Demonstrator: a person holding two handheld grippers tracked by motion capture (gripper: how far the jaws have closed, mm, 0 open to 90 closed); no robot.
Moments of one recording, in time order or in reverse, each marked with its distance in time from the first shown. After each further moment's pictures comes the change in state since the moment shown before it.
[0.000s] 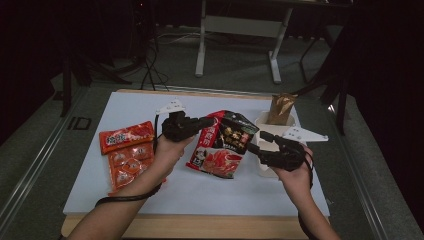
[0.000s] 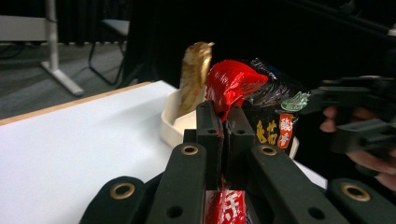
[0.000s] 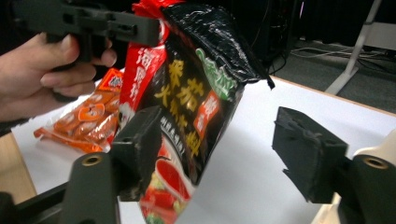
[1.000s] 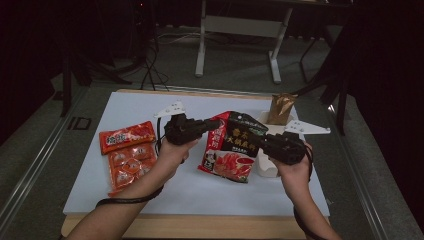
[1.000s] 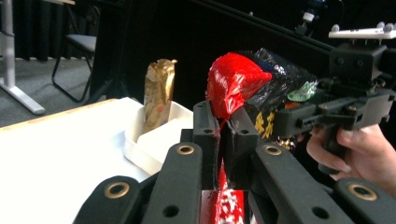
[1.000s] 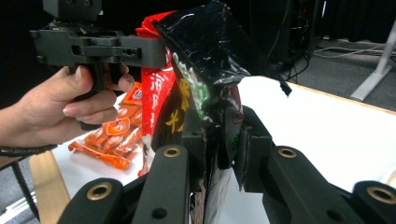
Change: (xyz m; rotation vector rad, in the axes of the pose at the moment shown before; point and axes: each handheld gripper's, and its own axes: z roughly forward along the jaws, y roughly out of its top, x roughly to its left) left arm -0.011 -0.001 -0.001 -0.056 -0.124 -0.003; right arm 0.002 0.019 -0.002 -0.014 0.079 0.050
